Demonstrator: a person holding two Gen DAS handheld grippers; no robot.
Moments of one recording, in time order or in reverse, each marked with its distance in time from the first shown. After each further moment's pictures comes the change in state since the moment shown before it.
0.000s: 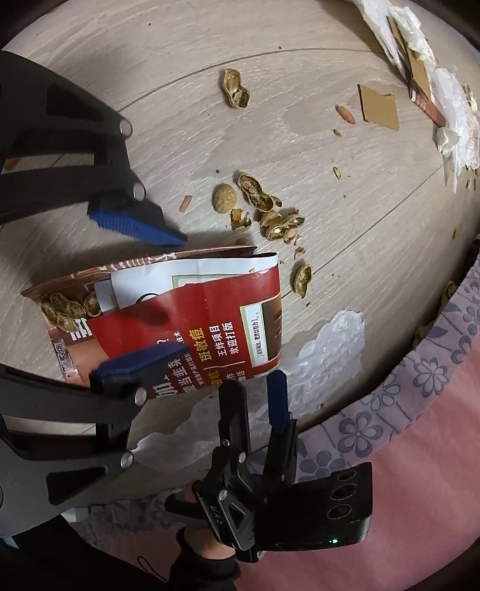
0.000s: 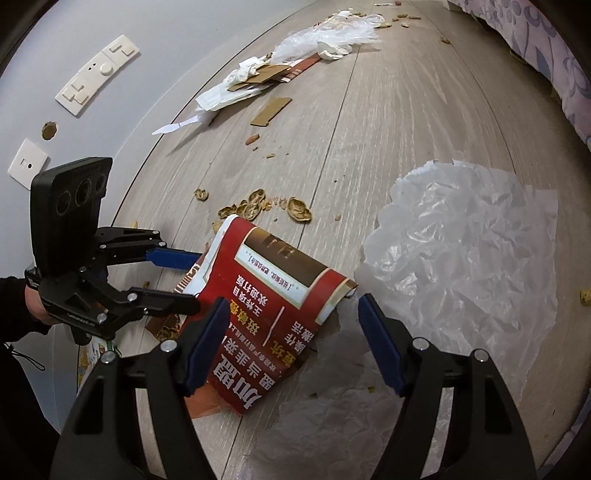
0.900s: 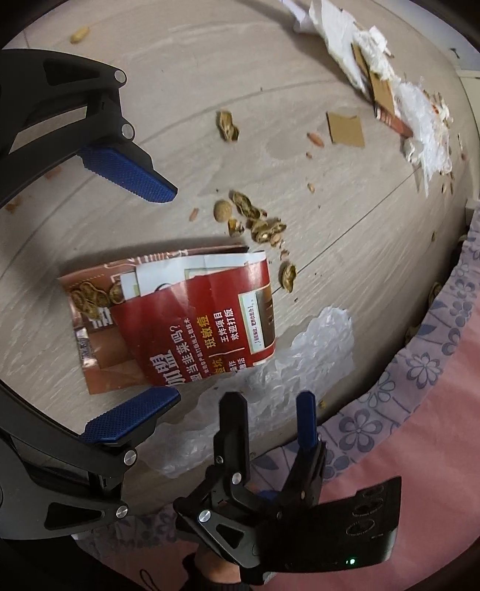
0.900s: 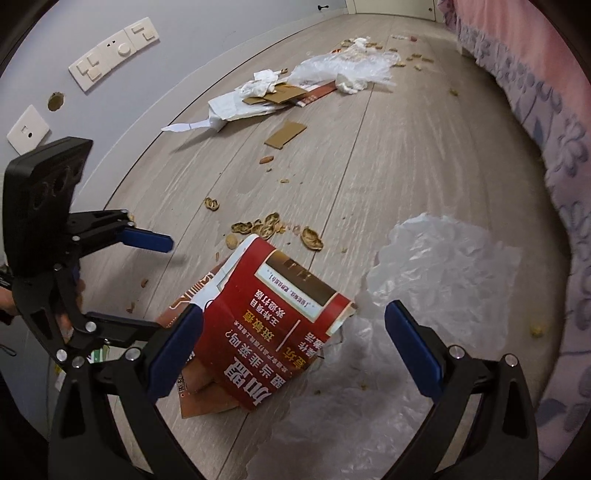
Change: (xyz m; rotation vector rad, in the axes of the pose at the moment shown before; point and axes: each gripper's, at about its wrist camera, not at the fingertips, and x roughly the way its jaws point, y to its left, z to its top) left arm -0.032 -0.028 -0.001 0.047 -0.015 0.124; right arm -0.022 0.035 0.011 -0.117 -0.041 -0.122
